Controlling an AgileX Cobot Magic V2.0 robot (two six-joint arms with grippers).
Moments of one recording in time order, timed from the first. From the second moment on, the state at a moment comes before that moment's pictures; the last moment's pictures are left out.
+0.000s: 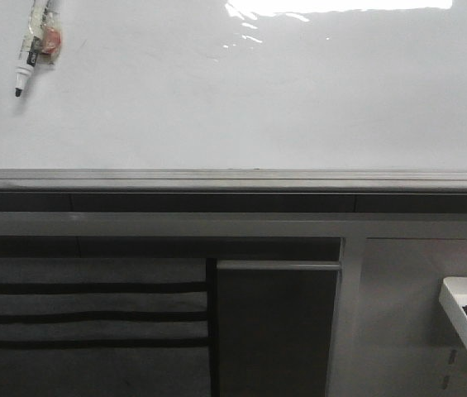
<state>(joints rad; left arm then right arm) -0.24 0.93 -0.69 -0.15 0.32 0.24 0.06 0.65 -0.78 0.67 0.82 -0.66</state>
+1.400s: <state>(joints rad) -0.28 1.47 -0.91 -0.15 0.03 0.25 0.06 0.67 -0.78 0.70 0.83 -0.71</state>
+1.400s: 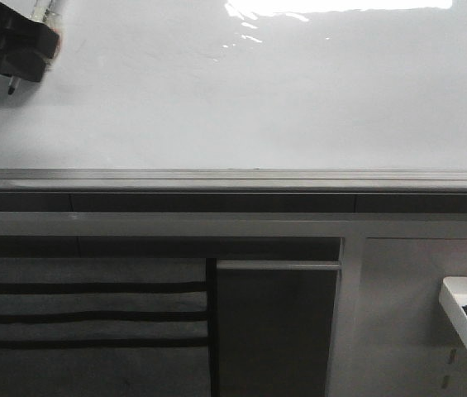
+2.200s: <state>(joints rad) -0.54 1.28 -1.10 -0.21 0.97 0.75 0.20 0.83 -0.95 0.74 1.11 -0.85</state>
